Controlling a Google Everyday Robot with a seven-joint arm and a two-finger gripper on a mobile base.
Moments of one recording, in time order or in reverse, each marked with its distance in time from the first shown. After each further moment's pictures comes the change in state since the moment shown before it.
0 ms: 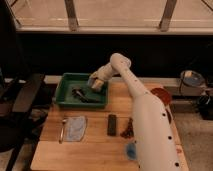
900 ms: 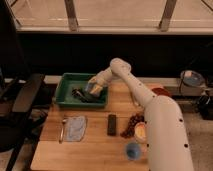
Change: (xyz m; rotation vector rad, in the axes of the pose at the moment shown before) arm -0.004 0.047 -0.015 -0.019 -0.016 0.065
